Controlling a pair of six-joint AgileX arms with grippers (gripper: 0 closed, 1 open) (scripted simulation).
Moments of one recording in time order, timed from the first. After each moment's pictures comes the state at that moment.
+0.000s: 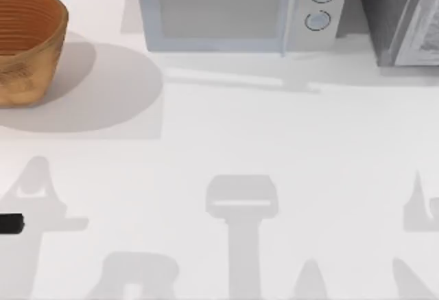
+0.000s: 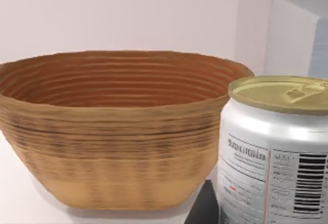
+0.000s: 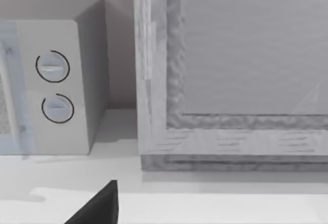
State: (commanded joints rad) left arm 0.00 0.00 0.00 0.00 0.00 0.00; right arm 0.00 0.00 0.00 0.00 0.00 0.00
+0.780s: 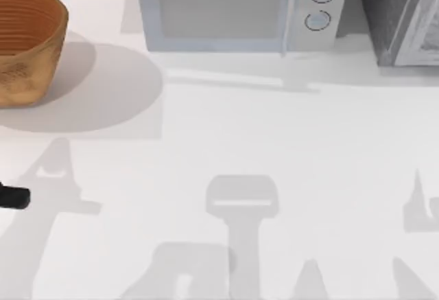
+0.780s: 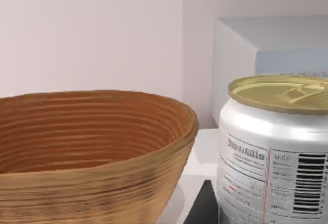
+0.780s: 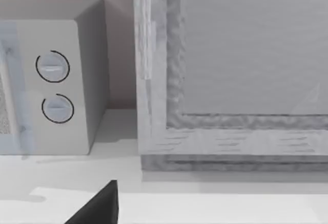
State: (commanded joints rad) left arm -0.04 0.30 0.13 0.18 0.10 0.01; right arm 0.00 0.00 0.00 0.00 0.00 0.00
